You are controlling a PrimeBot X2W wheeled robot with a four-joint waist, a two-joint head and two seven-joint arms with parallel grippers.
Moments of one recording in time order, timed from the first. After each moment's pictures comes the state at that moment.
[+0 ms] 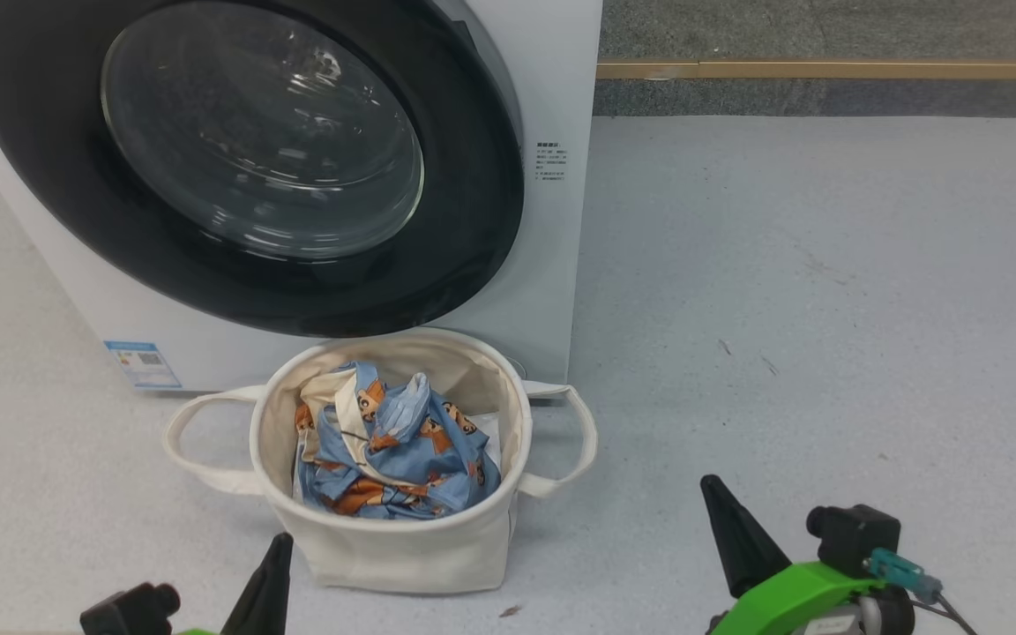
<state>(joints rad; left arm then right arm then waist) 0.00 0.27 -0.31 0.19 -0.87 0.02 -0.12 -0.06 -0.10 0.32 0.27 0.47 0.13 -0.13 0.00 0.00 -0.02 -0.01</state>
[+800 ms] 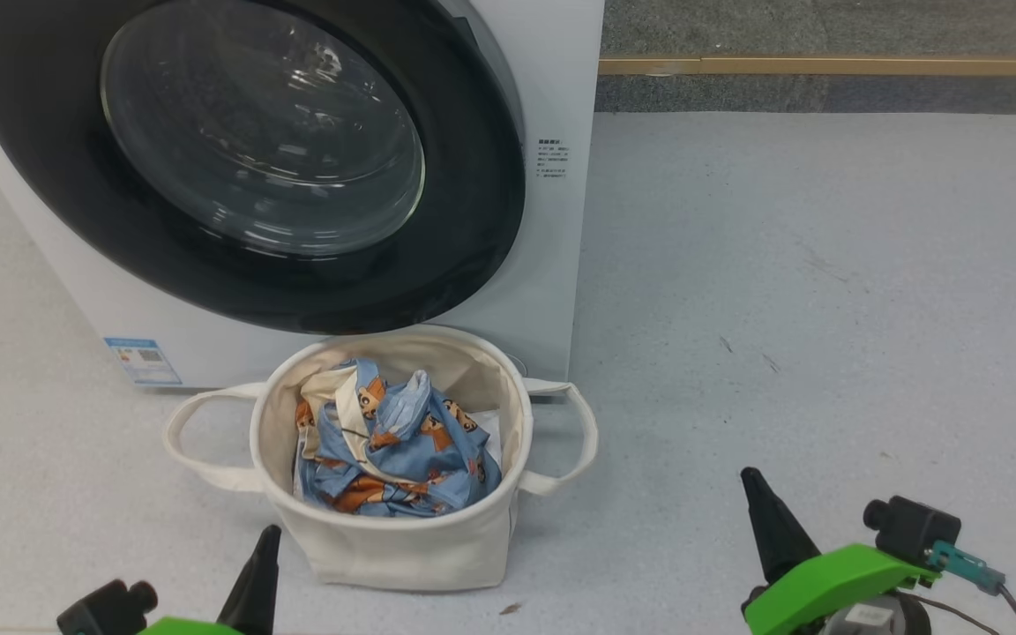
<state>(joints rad) -0.01 0.22 -0.24 0.21 -1.01 0.00 -0.07 -0.06 -0.10 0.25 0.27 0.70 0.13 -0.10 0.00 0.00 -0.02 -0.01</state>
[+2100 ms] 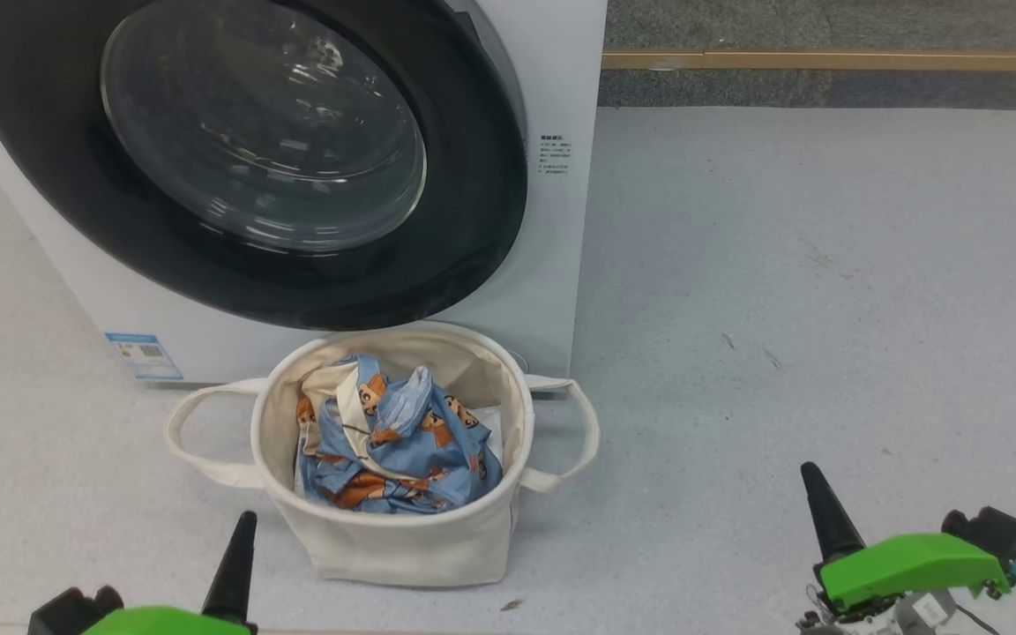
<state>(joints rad) -0.02 0.15 -0.11 0.23 -1.26 -0.05 0.00 -0.06 -0.09 0.11 0.27 1.10 0.13 -0.02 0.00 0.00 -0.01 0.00</state>
